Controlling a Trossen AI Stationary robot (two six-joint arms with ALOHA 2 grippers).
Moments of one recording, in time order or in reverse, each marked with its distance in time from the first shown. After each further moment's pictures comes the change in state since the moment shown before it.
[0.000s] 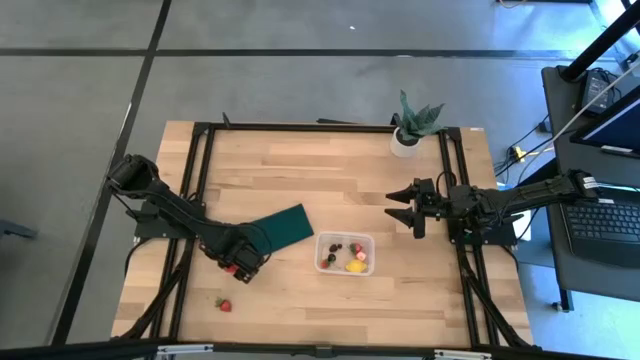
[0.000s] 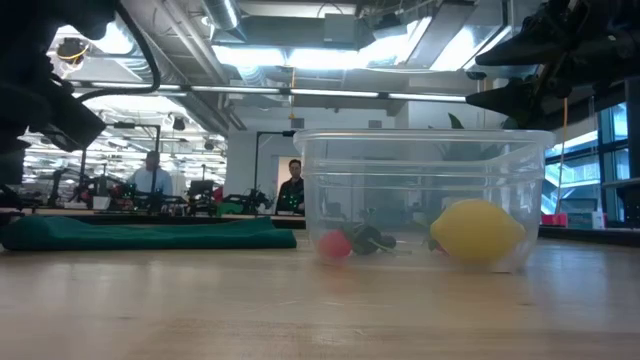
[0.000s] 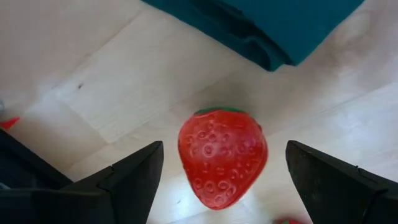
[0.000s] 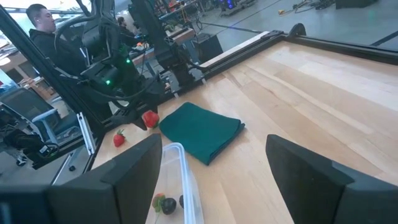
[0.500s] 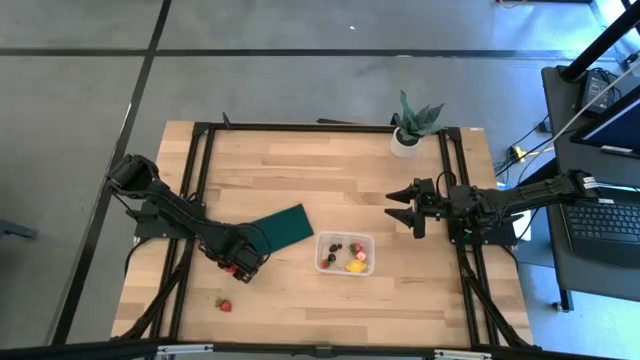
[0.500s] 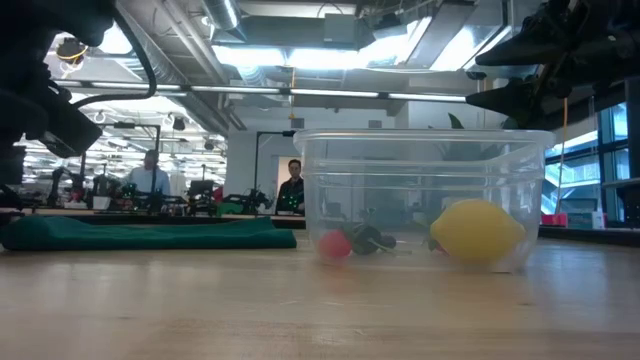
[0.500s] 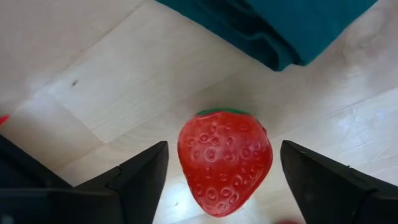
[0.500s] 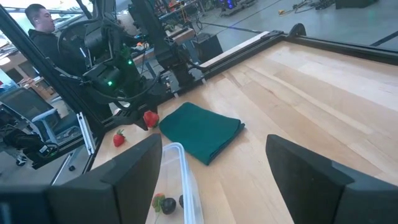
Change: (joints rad) left arm 0.000 0.000 -0.023 0.030 0.012 -0.019; right arm 0.000 0.000 0.000 0.000 0.000 -0.001
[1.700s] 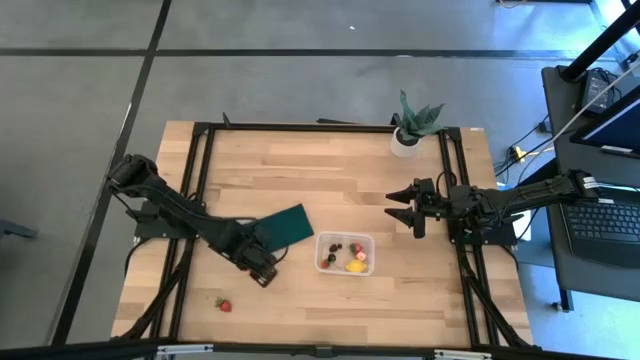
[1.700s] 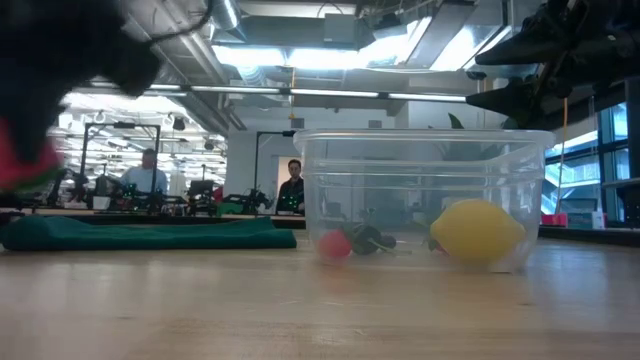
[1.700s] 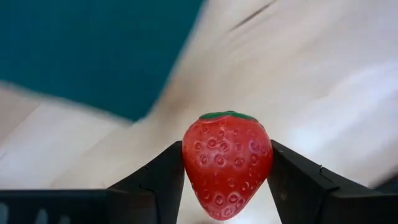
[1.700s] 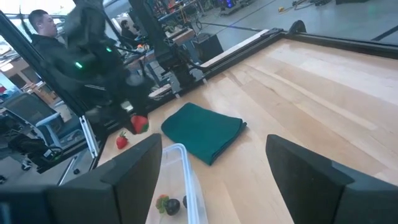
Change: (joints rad) left arm 0.026 0.001 0.206 0.013 -0.169 0.138; right arm 0.000 0.000 0.000 0.000 0.000 0.031
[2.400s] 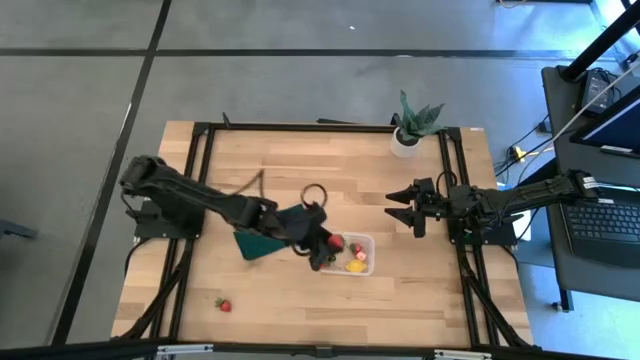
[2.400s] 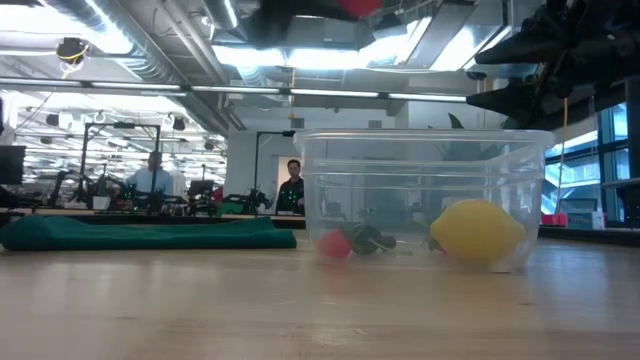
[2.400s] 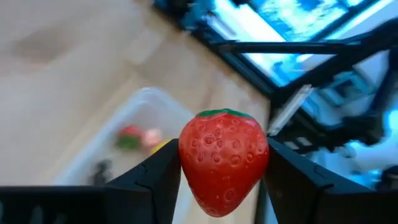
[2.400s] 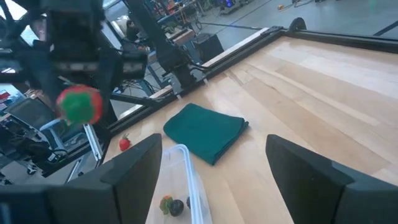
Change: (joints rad) left arm 0.219 0.074 0.262 0.660 -0.227 0.591; right arm 0.000 0.000 0.000 0.001 0.000 0.028
